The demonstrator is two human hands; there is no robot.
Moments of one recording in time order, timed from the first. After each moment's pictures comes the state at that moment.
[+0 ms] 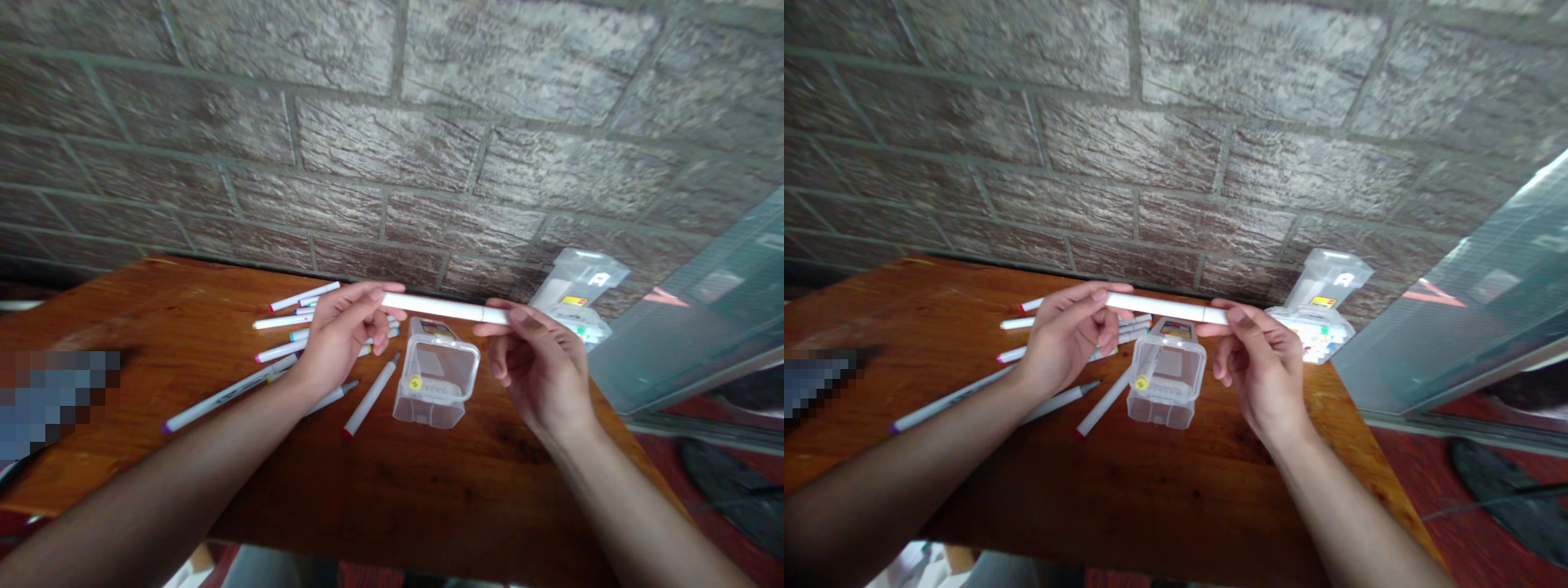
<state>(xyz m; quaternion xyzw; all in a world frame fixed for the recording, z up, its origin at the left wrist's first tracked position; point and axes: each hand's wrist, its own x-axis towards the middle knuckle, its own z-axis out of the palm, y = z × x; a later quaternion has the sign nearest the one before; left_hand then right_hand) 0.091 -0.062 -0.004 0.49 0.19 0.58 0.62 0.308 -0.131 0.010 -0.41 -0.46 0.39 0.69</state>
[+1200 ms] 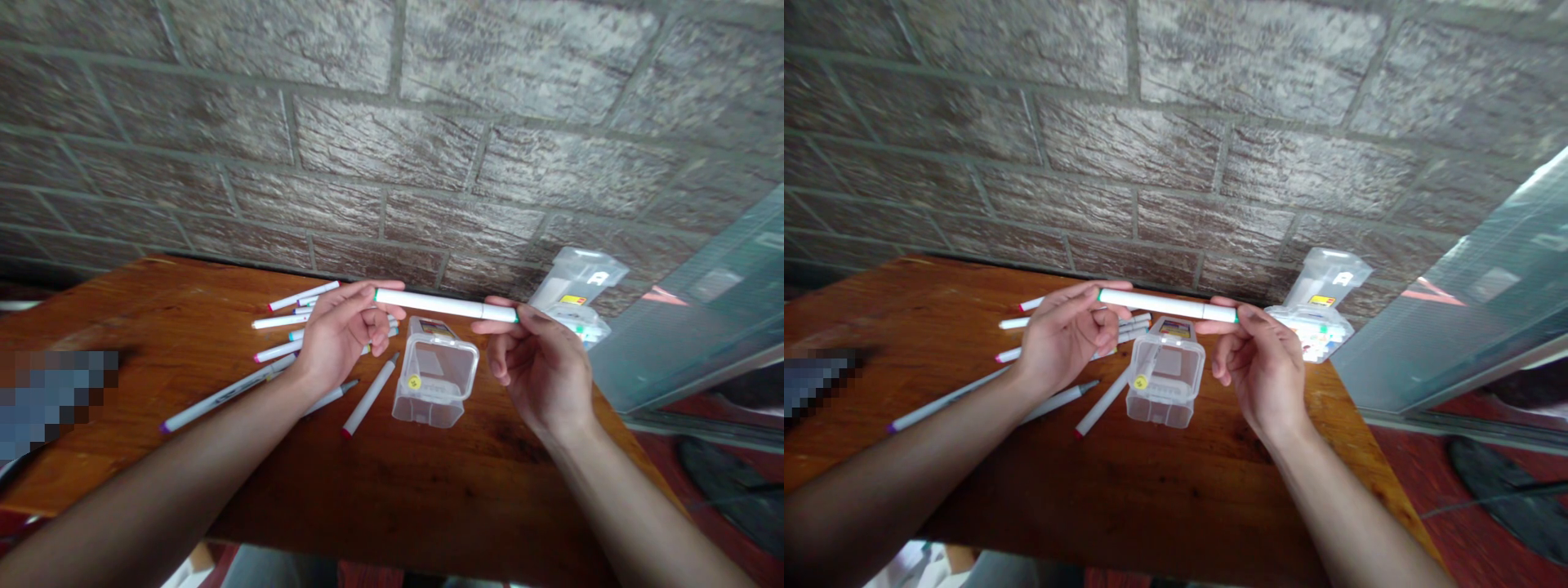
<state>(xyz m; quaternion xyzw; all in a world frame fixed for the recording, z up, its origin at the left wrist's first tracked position) 0.089 -0.062 -0.003 0.45 0.18 0.56 0.67 0.309 -0.130 0.012 -0.40 -0.44 0.41 0.69</state>
